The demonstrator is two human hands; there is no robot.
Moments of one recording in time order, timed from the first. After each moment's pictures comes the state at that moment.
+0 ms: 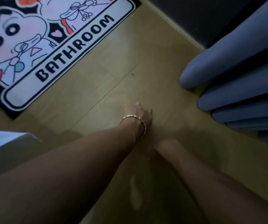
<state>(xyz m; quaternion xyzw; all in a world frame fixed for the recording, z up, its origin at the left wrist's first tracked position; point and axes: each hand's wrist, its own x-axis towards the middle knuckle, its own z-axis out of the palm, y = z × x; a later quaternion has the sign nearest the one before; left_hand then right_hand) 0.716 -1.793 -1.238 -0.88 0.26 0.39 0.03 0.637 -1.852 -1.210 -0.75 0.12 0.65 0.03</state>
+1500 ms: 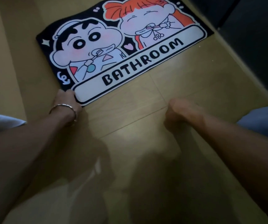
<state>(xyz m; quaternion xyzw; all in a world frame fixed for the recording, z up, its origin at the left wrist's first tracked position) 0.799 -1.517 -1.254 -0.97 -0.21 0.12 -0.10 0.816 -1.823 -1.230 -0.91 -0.03 0.41 -0.08</state>
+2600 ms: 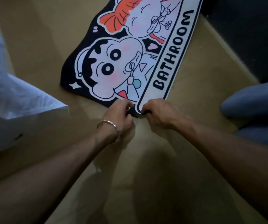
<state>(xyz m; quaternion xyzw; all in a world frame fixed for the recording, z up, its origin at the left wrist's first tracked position) 0.712 -1.667 -1.234 -0.94 -0.04 0.15 -0.30 0.744 -1.821 -1.223 -0.94 -0.18 0.27 0.14</state>
